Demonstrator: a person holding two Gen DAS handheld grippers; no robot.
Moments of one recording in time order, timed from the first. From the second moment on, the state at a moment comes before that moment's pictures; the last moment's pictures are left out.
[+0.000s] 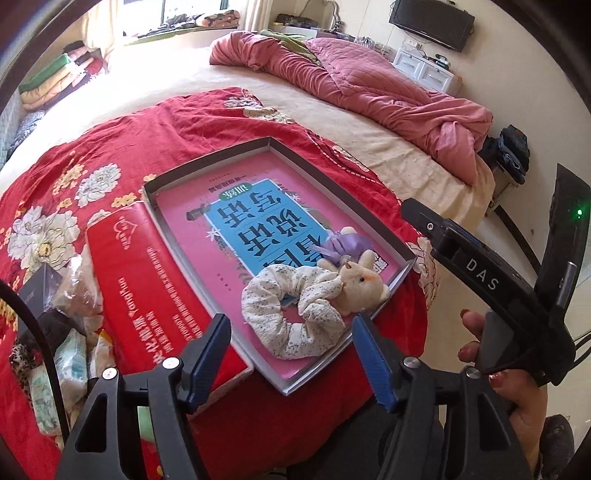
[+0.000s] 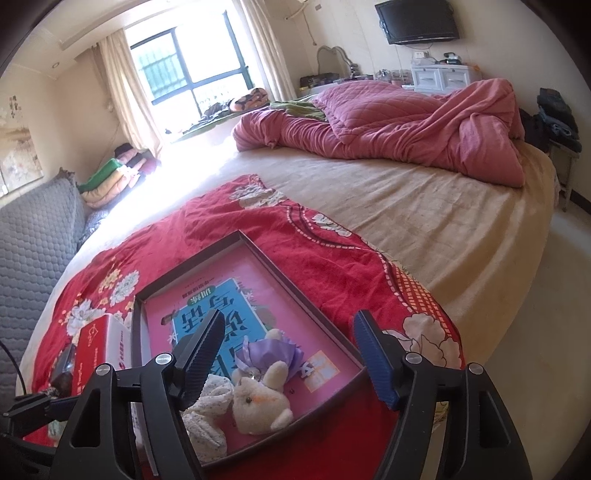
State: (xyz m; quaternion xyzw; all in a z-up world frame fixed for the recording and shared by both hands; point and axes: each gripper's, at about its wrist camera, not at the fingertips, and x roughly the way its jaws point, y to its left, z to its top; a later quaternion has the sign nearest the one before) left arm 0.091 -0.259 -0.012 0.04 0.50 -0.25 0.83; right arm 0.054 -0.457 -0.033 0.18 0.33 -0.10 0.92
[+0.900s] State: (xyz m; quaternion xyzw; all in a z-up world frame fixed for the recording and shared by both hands) left arm 0.058 -0.059 0.038 -0.07 0.44 -0.12 0.89; right arm 0.032 -0.309 0.056 0.06 0.28 0.05 0.96
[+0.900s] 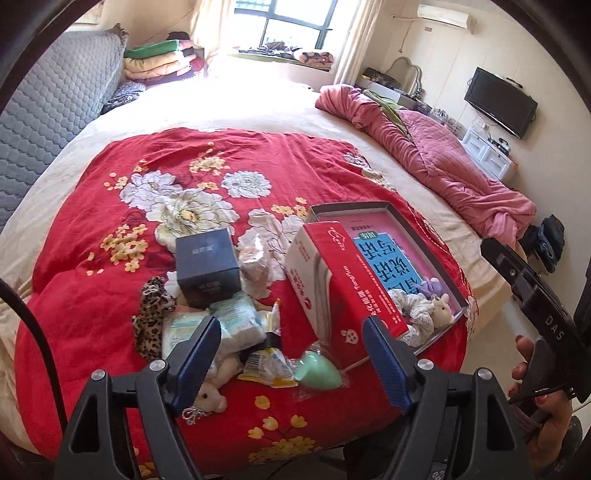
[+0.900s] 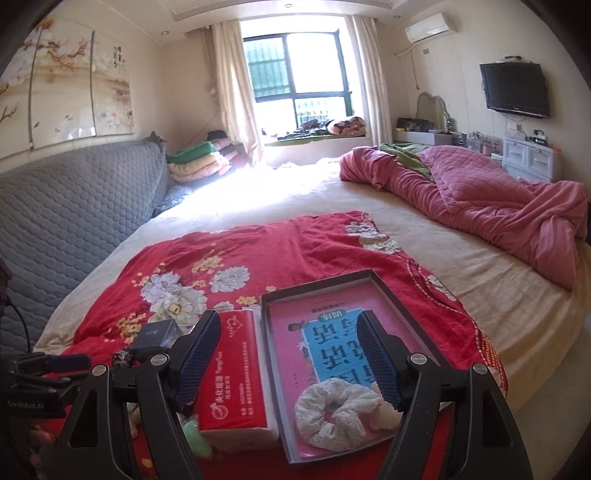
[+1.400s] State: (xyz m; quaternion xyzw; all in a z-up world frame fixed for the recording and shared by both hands) left arm 0.033 0.021 0.047 -0.11 0.43 -0.06 0.90; right arm 0.006 -0.220 0.068 -0.04 0.28 0.17 0.95
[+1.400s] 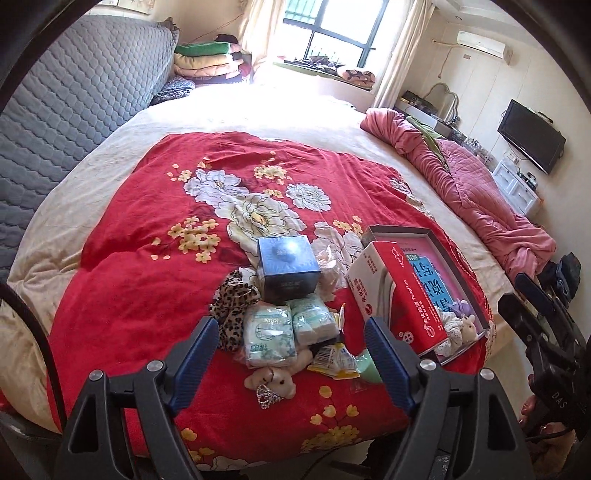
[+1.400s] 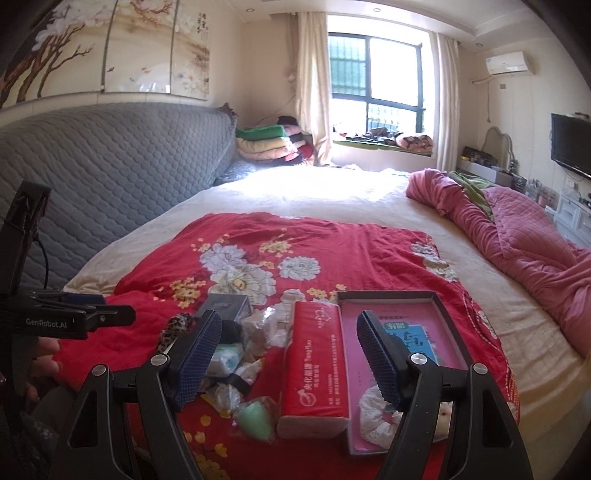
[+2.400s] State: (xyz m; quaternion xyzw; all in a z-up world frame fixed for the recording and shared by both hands) left arm 0.005 0.054 0.020 -0.10 0.44 -0.04 0.89; right arm -0.004 -0.151 0.042 -0.13 0.34 0.25 0.90
